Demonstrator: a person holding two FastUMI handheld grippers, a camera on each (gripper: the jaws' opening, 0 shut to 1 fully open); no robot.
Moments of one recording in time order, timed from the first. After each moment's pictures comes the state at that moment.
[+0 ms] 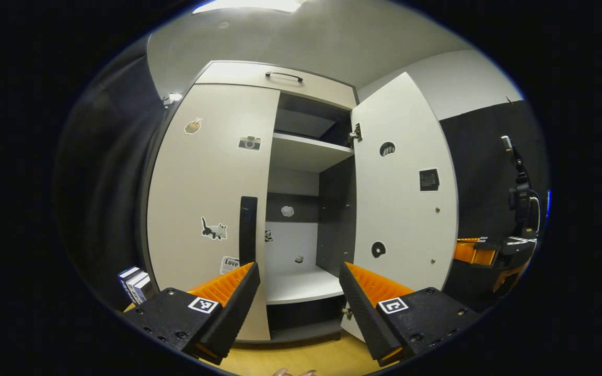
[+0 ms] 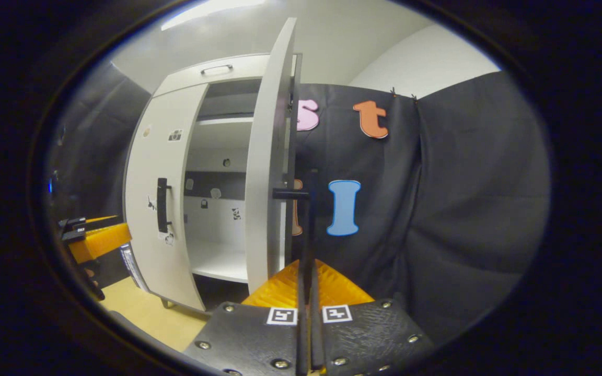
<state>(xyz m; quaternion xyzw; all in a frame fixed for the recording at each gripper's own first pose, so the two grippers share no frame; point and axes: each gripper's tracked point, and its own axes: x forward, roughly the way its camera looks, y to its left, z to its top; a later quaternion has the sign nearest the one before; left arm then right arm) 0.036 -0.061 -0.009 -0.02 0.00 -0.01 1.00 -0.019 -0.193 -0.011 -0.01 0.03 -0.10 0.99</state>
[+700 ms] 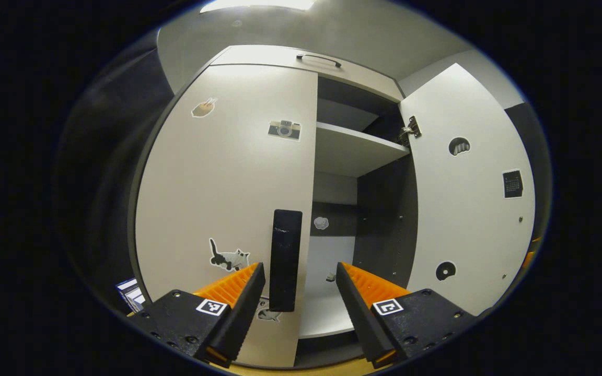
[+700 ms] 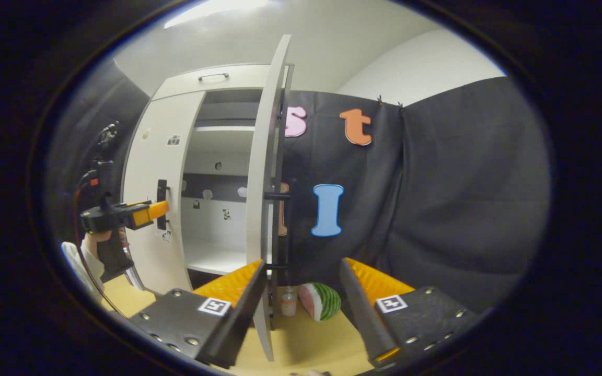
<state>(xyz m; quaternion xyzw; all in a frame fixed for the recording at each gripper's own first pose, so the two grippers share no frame) 0.156 0.010 -0.012 -0.02 -0.02 0.04 1.00 -0.076 -0.203 0.004 -0.02 0.01 -0.15 0.99</state>
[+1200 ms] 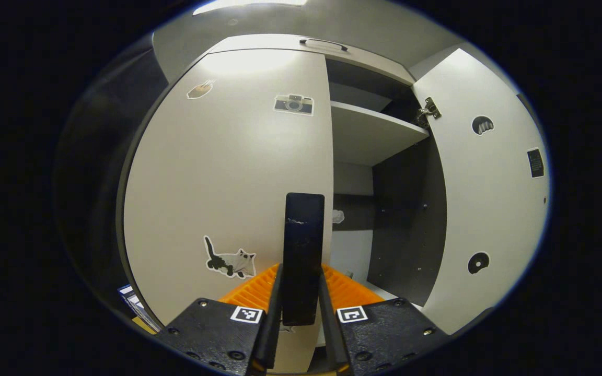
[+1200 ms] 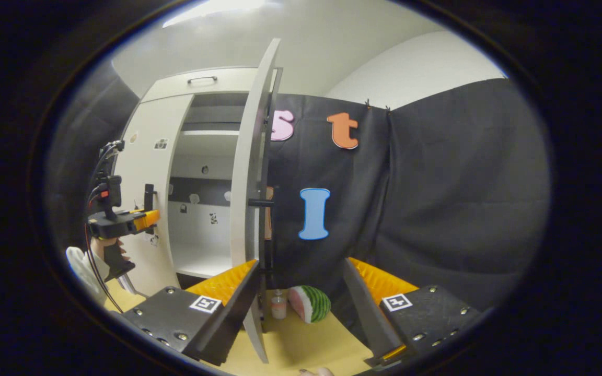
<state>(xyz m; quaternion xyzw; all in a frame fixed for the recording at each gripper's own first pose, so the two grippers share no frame) 0.181 0.027 -0.029 0.01 -0.01 0.06 1.00 -0.078 -0.218 0.006 -0.02 0.00 -0.18 0.98</state>
